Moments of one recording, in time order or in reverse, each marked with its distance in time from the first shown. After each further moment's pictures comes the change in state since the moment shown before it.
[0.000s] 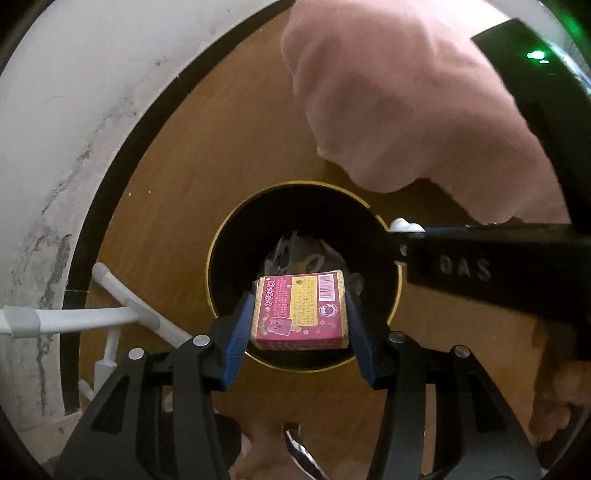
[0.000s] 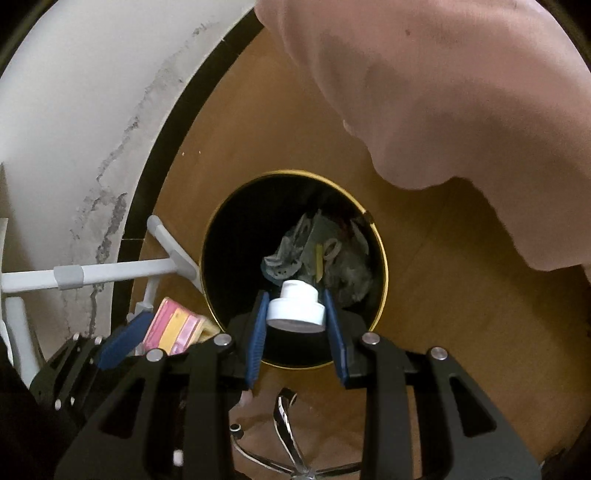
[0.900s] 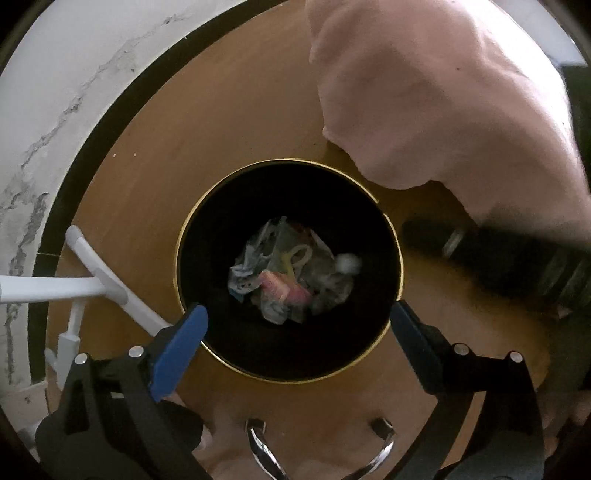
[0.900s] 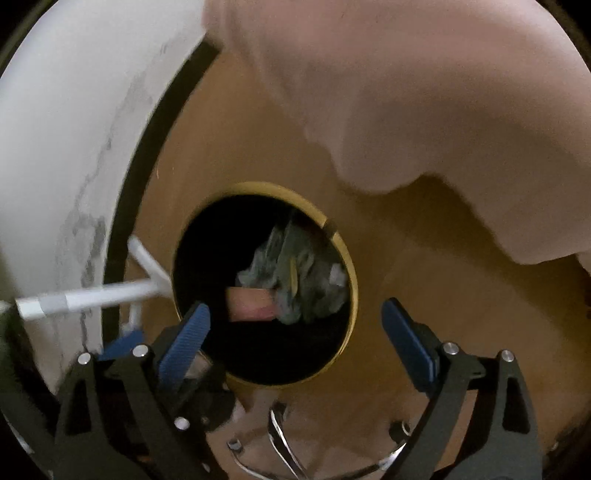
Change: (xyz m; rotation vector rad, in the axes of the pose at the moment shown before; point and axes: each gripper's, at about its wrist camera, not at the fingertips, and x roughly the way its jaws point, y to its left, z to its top) left arm 0.036 0.007 -0.018 -0.131 0.049 -0.072; right arm -0.010 -0.031 0.006 0.099 -0.088 -0.051
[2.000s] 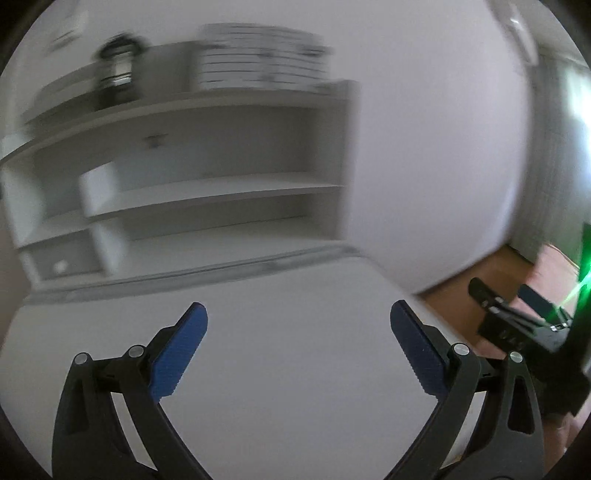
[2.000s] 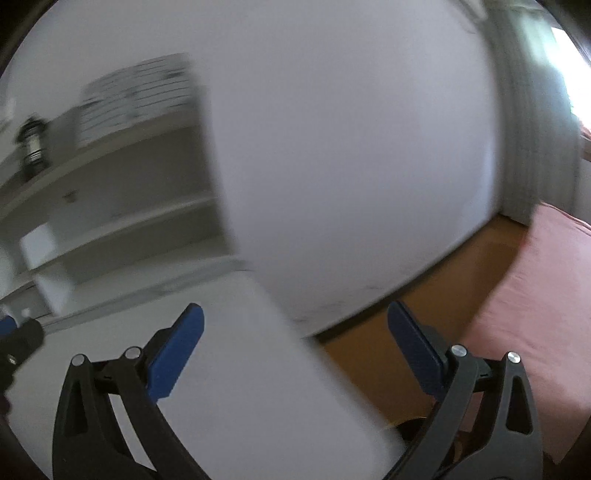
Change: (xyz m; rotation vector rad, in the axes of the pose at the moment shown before) left arm -0.449 0.269 -0.264 -0.585 -0.948 0.432; right arm -0.255 0.388 -0.232 -0.683 -0.907 0.203
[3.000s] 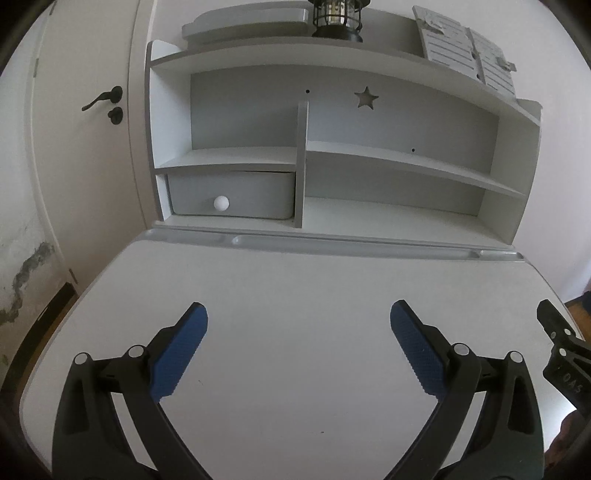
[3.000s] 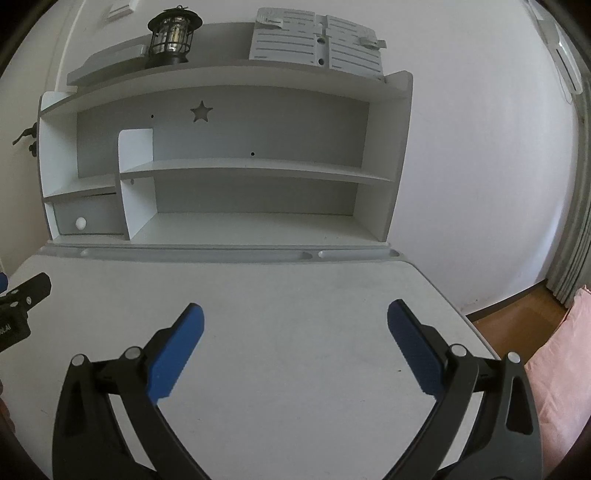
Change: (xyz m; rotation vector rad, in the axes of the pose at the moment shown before) left arm -0.008 0.216 -0.054 -0.201 0.046 0.360; right arm 0.006 0.205 -0.063 -0.314 0.026 0.140
